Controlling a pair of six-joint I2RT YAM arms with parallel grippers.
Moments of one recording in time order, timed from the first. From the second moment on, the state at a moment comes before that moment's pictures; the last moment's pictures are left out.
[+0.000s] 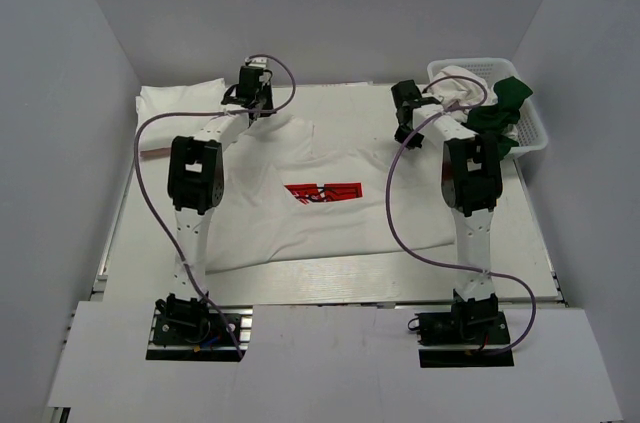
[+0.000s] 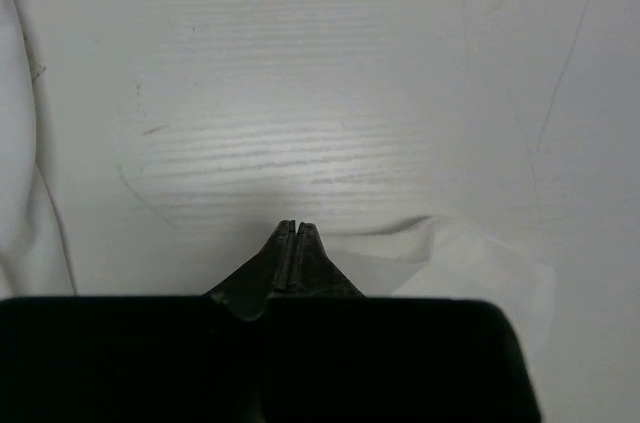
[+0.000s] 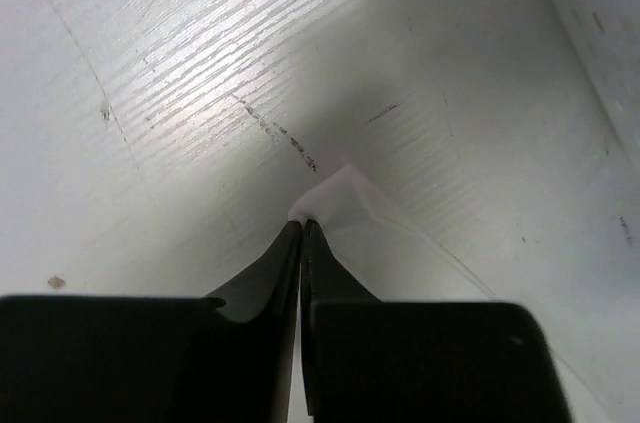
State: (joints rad) left arm -0.22 2.41 2.02 -0.22 -0.07 -0.20; right arm 0.25 2.30 1.85 -0.69 0.40 0.69
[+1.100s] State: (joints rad) left arm -0.22 1.25 0.99 -0.06 -0.19 -0.33; right arm 0.29 1.79 1.41 -0.57 0.44 0.56
